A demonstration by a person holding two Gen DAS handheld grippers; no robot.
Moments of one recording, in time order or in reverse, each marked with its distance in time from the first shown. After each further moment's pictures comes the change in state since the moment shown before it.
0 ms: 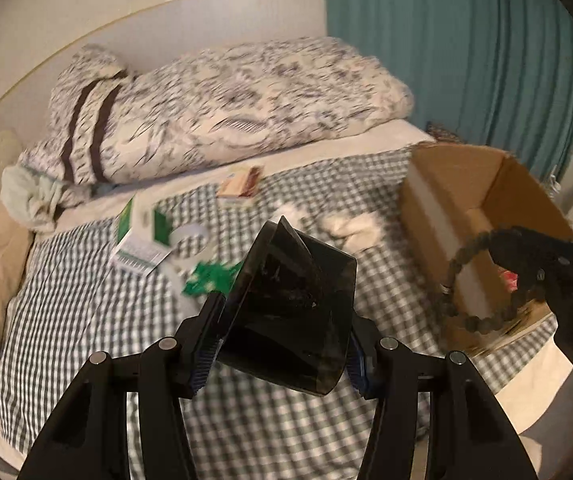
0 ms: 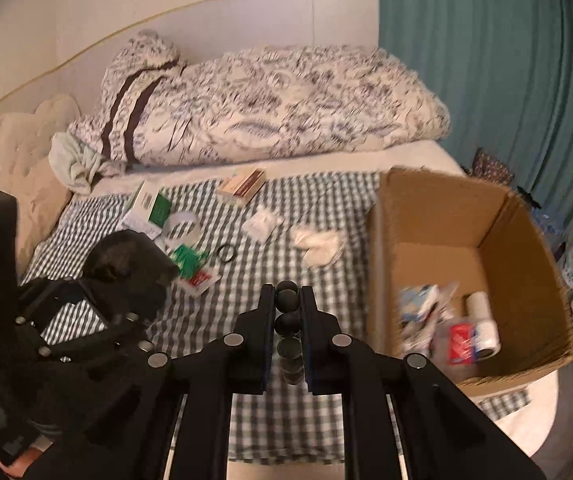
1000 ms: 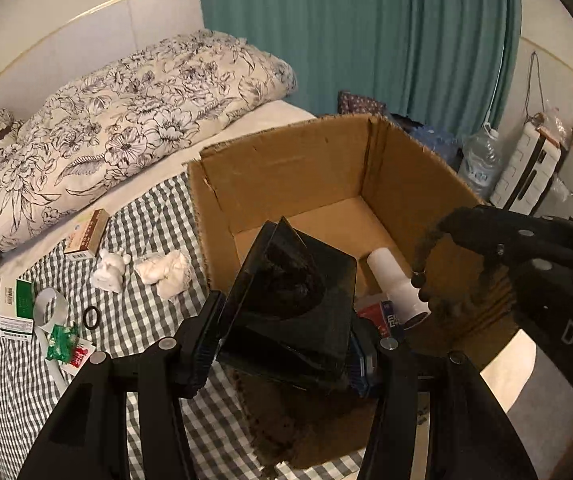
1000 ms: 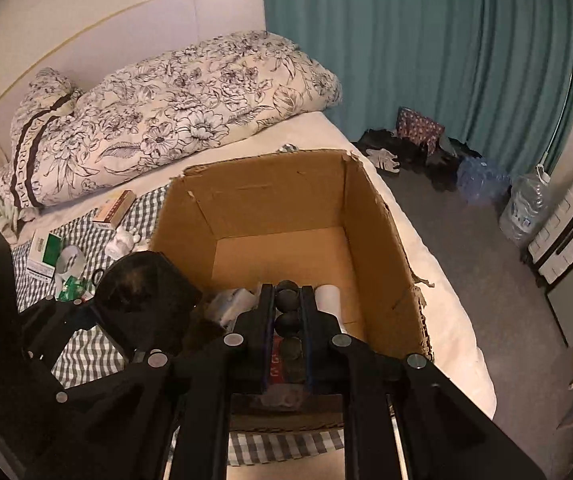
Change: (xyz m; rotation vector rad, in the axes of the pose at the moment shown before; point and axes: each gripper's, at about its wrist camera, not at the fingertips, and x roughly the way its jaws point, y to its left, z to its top) left arm 0.054 -0.207 0.038 0.196 0.065 -0.181; right arm 0.004 -0.202 -0.002 0.204 0.062 -0.174
